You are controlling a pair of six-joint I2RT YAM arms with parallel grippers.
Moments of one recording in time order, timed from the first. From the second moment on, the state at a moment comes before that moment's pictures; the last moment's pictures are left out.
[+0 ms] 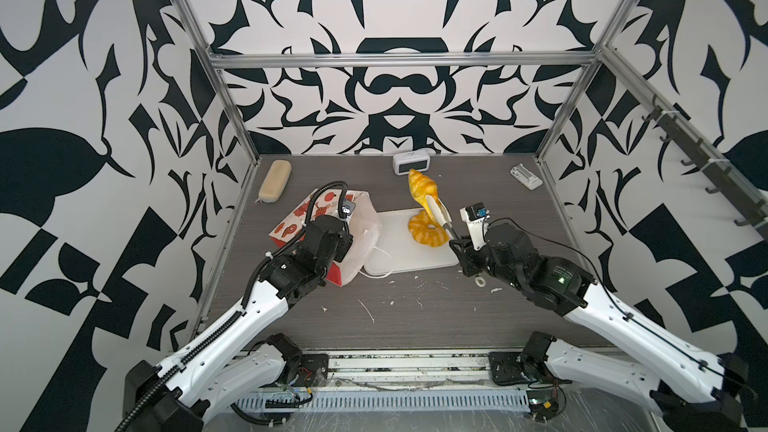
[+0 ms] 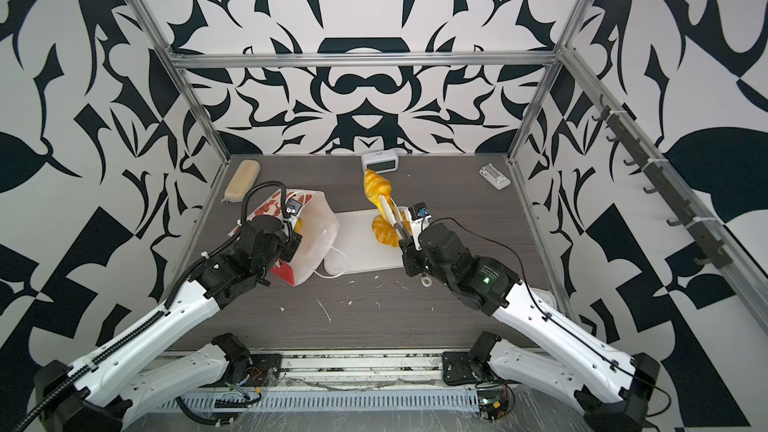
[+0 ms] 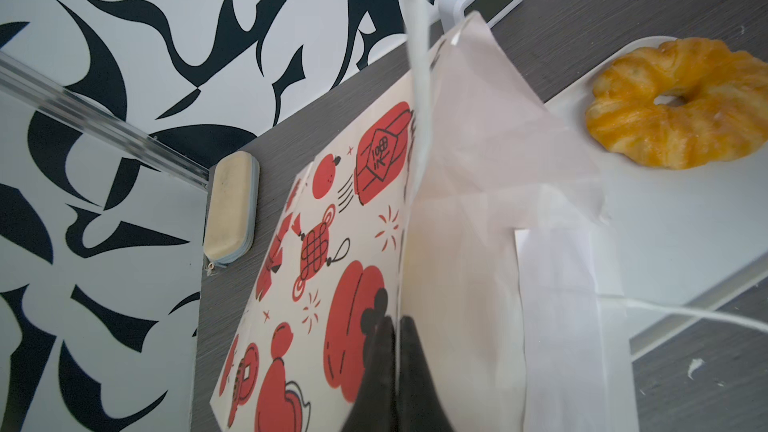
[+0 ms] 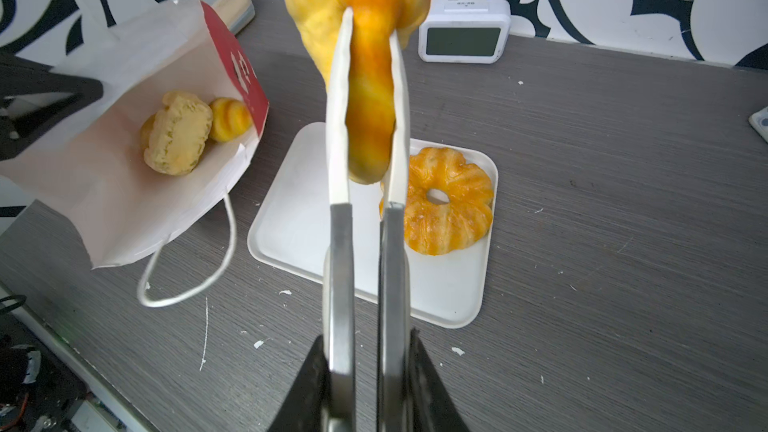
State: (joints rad) left arm -0.66 0.95 0.80 -0.43 -0.44 0.16; right arm 0.82 0.91 0.92 -0.64 0.20 0.36
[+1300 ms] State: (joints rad) left arm -0.63 0.89 0.79 -0.42 -0.43 0.16; right arm 0.92 1.64 1.01 -0.37 0.07 0.38
